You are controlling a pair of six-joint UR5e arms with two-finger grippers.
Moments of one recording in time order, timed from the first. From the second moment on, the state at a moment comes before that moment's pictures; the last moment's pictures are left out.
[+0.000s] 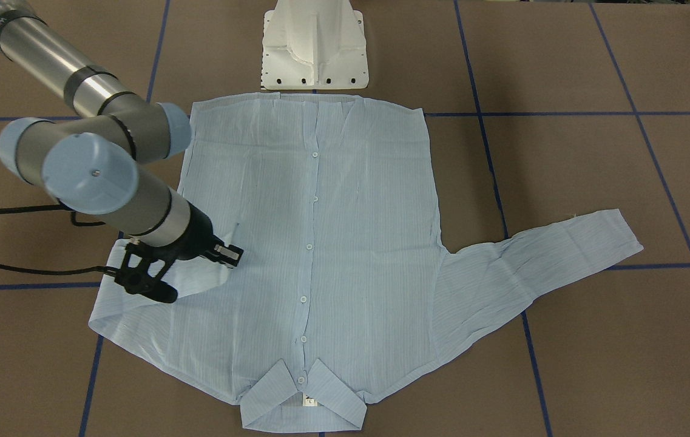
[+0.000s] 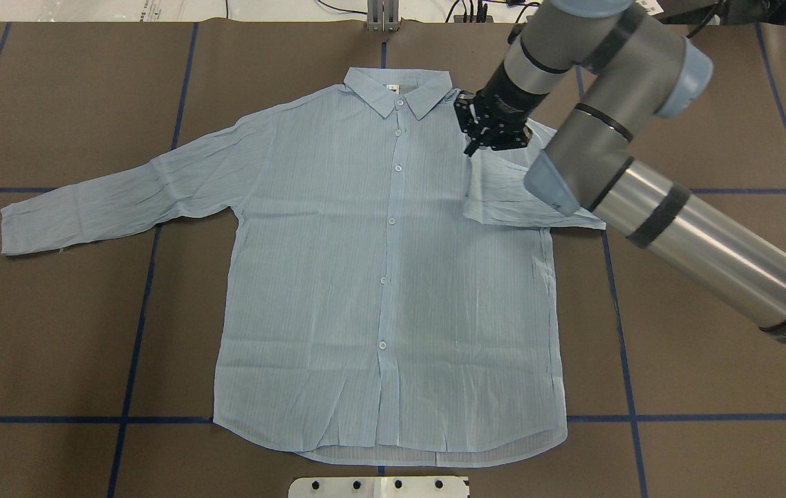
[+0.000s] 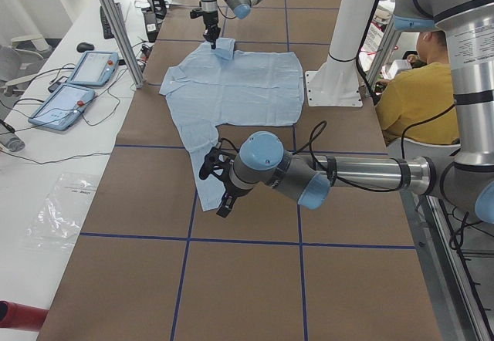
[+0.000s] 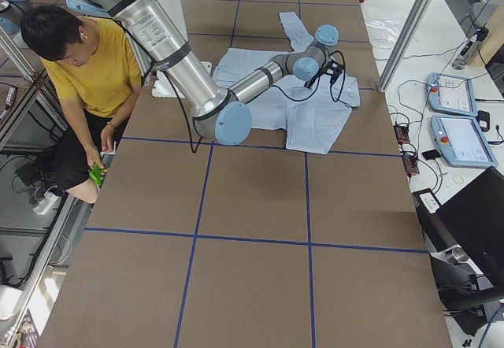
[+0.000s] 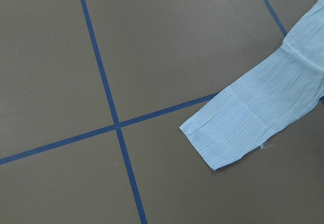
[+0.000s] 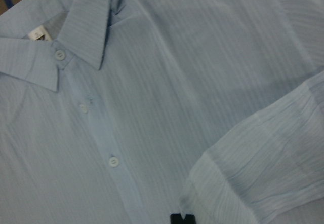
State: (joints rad) left arm -1.59 -1.32 -1.85 -2.06 -2.45 -0.06; right arm 0.84 -0.75 1.29 -1.27 2.27 1.52
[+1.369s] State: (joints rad) left arm -1.43 -1.45 -1.72 -2.07 -2.44 -0.24; right arm 0.66 -0.44 0.92 -1.00 1.95 1.83
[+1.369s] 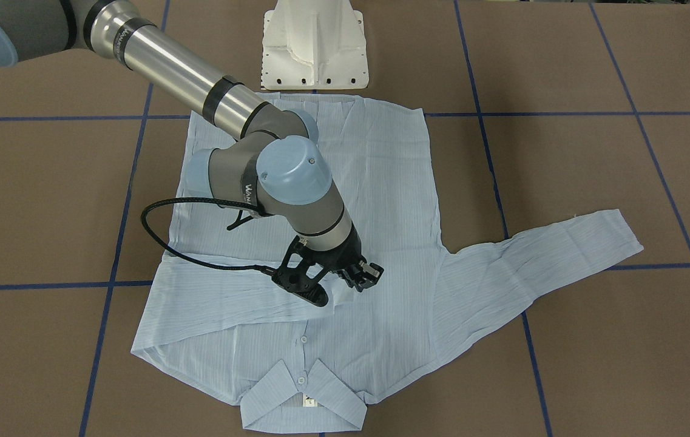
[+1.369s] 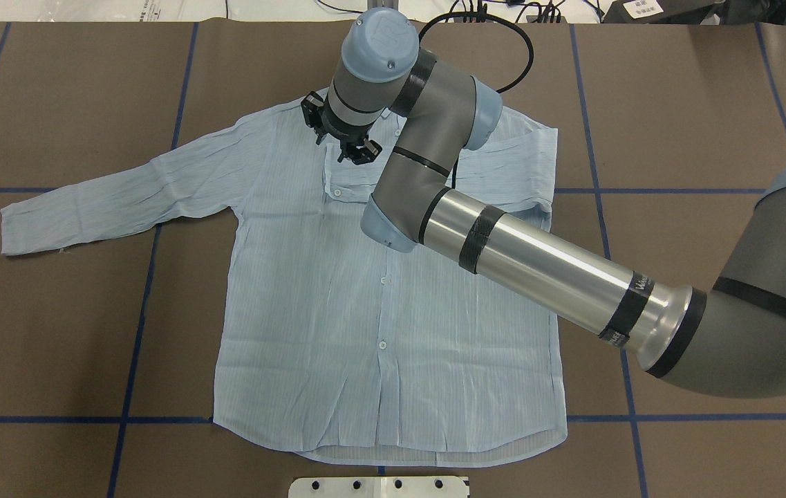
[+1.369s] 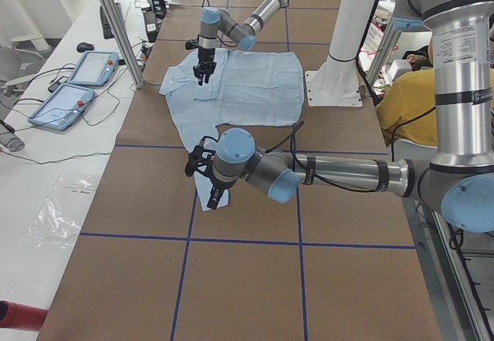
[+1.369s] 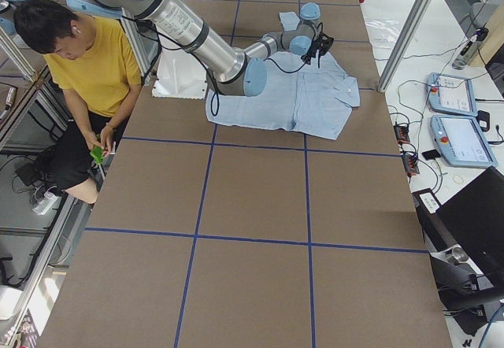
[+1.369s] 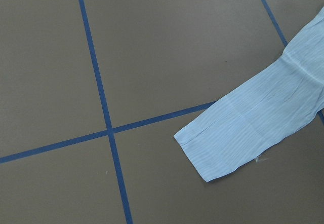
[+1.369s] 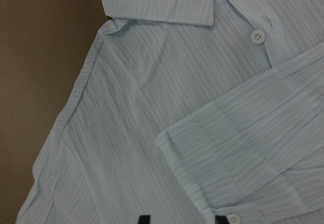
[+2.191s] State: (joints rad) left arm -1.20 -1.68 -1.26 -2.40 -2.25 -0.56; right arm 0.67 -0.70 1.32 -1.10 1.99 1.89
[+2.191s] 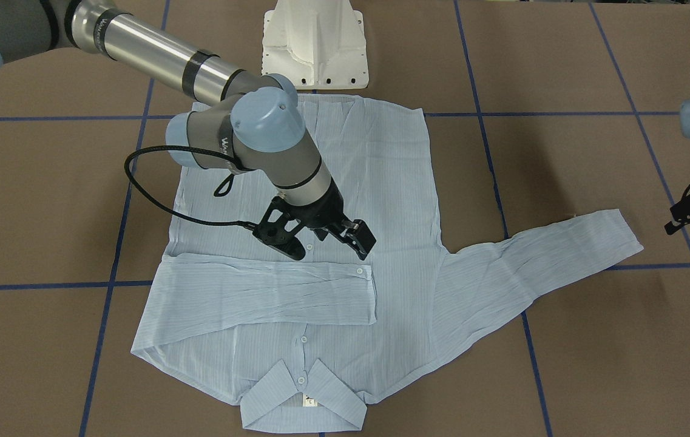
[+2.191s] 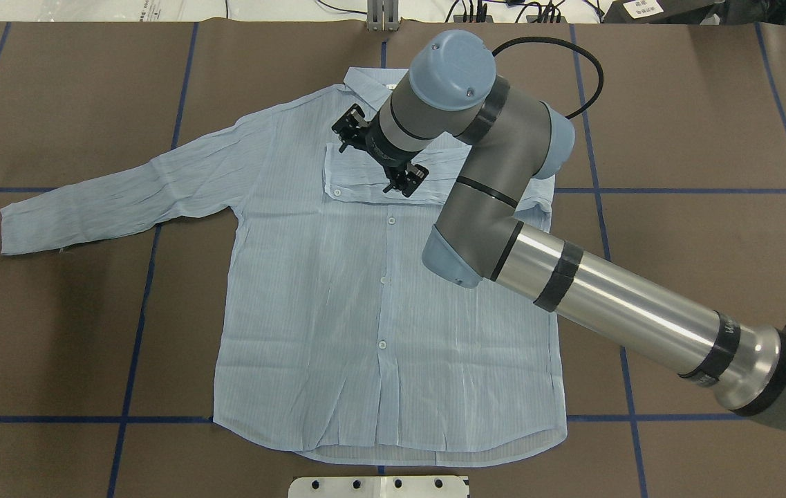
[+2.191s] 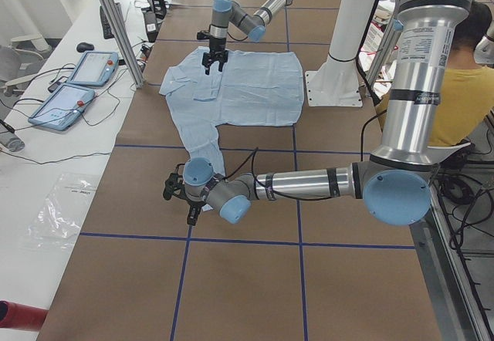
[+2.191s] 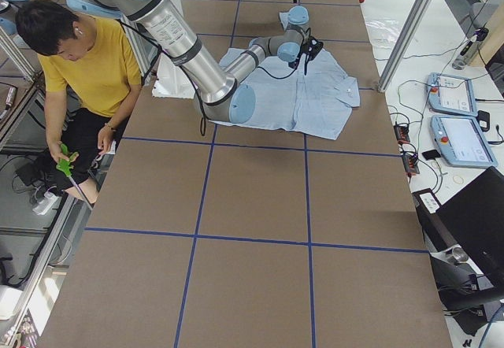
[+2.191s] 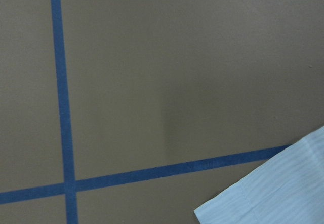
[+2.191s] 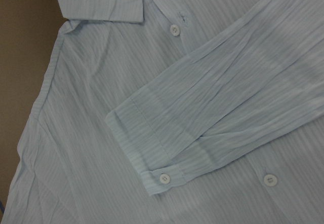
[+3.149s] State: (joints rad) left arm -1.11 -1.69 -1.25 -2.43 -2.22 -0.63; right arm 0.67 -0.76 1.36 -1.09 1.99 1.88
